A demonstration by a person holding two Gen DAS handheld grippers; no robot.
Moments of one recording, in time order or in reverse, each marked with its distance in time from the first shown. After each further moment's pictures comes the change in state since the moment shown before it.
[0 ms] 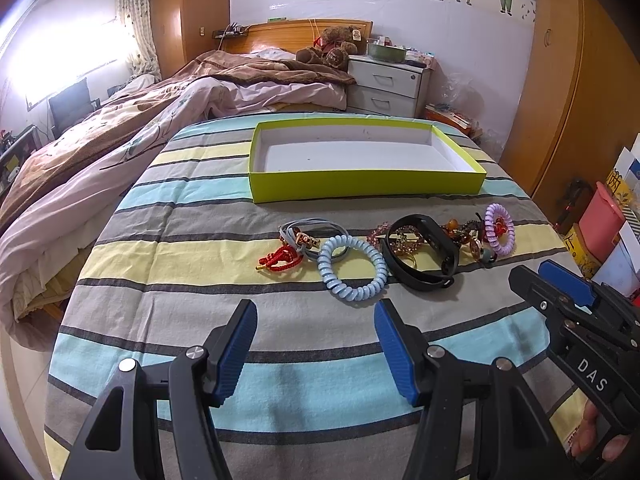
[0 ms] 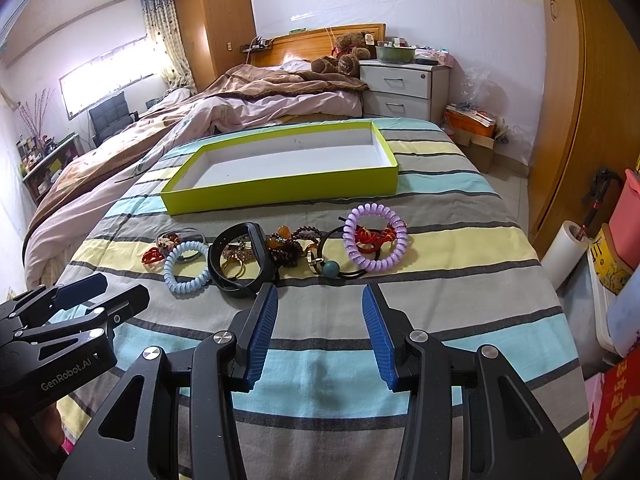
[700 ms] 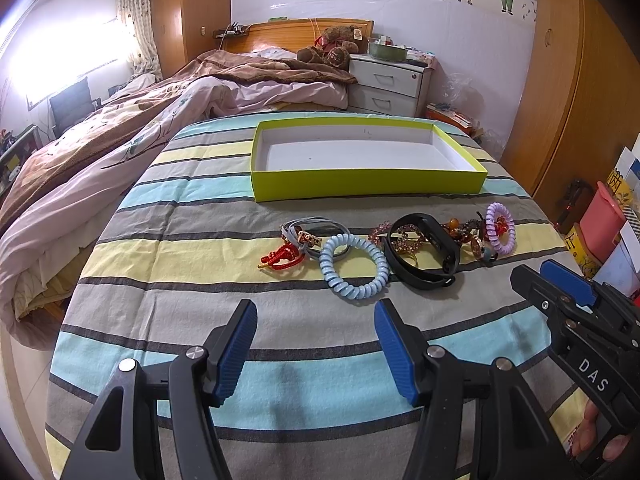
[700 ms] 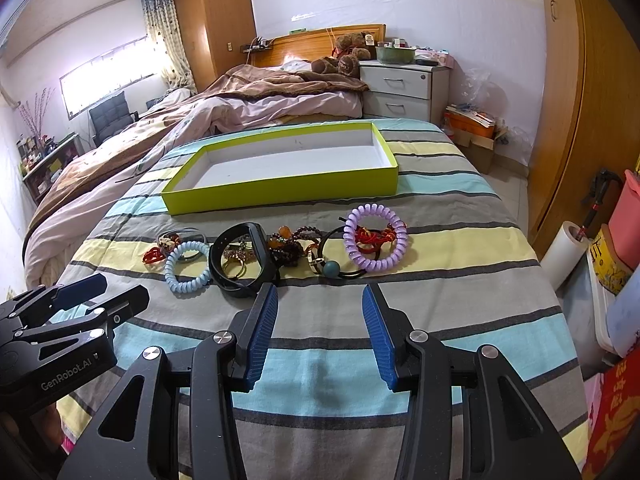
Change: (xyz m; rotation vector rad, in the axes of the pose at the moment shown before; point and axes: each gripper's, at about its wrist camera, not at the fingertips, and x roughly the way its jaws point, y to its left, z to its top) left arm -0.002 0.001 0.000 0.000 0.003 0.002; right arm -0.001 0.001 0.001 -0.003 0.002 -0.005
